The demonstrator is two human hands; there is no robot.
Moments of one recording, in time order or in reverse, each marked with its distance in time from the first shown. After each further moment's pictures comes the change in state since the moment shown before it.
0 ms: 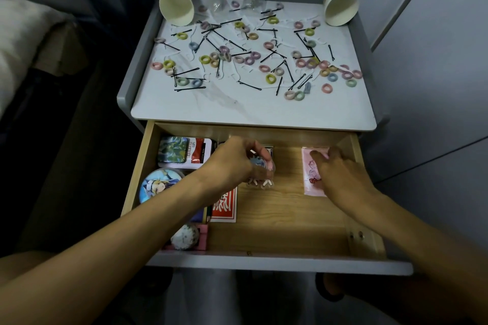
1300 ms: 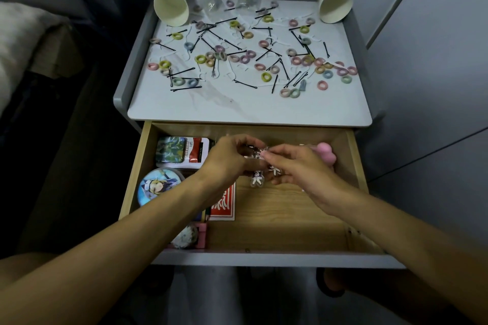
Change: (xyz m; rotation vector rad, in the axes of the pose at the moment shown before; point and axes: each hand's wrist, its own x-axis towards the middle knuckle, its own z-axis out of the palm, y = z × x) left_hand 0.009 -0.013 0.007 -0.204 0.105 0.002; right_hand -0.019 -0.052 -0.056 1.735 -0.216 -0.002
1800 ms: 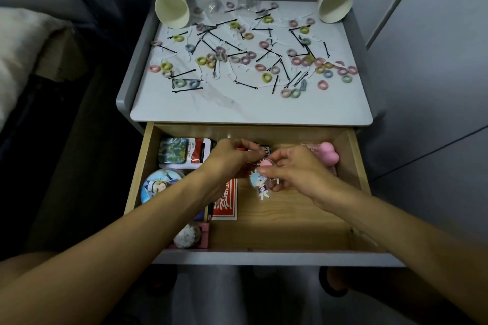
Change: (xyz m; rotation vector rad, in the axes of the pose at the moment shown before) left_hand 0.013 -0.007 -0.003 -0.101 0.016 -0.168; right_hand 0.004 -0.001 0.007 -0.104 0.016 0.052
